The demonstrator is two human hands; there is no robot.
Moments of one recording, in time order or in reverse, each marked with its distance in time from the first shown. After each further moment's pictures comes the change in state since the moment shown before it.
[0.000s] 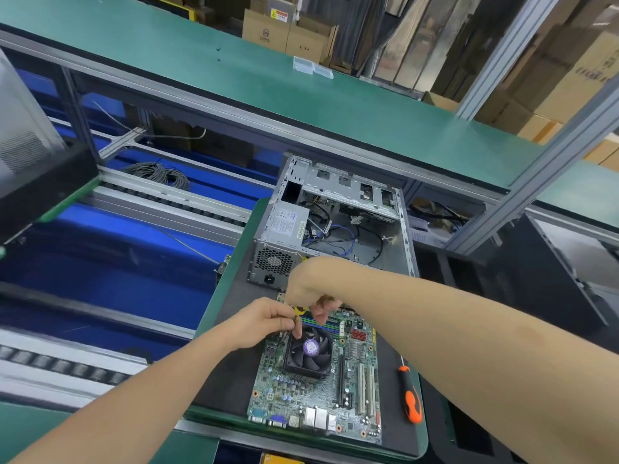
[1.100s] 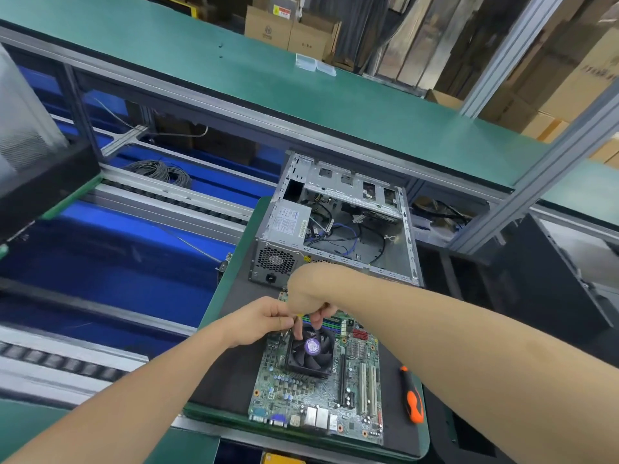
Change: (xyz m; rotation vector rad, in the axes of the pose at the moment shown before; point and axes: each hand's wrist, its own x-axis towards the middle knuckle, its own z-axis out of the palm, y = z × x) left_hand 0.000 -0.001 -0.005 0.020 -0.060 0.003; right_hand -0.004 -0.003 0.007 -0.097 -0.088 -0.106
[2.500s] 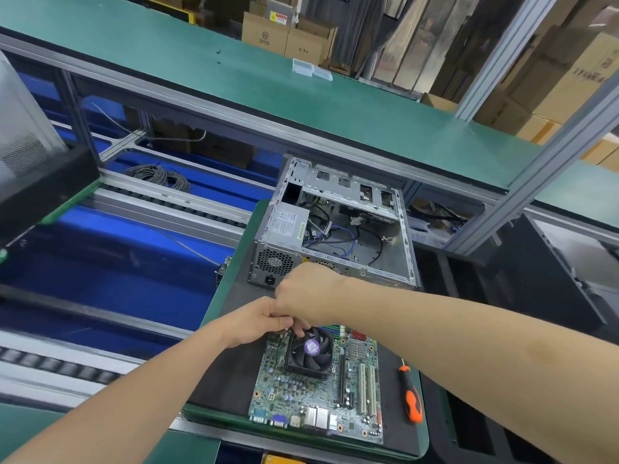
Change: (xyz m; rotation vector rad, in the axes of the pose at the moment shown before) left_hand -0.004 0.009 -0.001 -0.073 0.012 -0.041; right_hand -0.003 0.011 0.017 -0.951 0.686 -0.468
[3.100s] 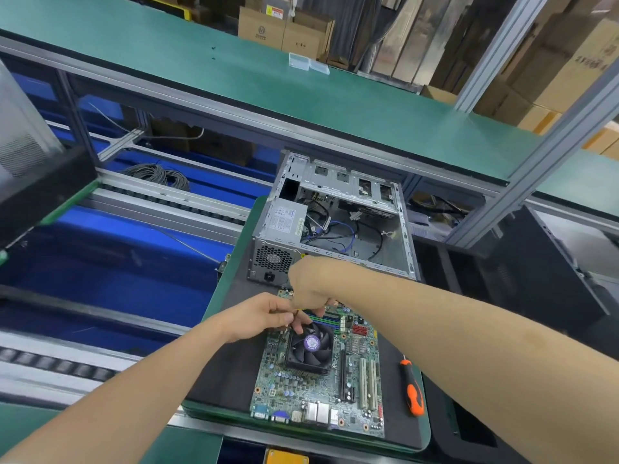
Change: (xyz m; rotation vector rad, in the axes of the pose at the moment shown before) left_hand 0.001 0.007 -0.001 -0.021 -0.027 -0.041; right_hand 0.009 0.015 -0.012 0.516 -0.448 0.356
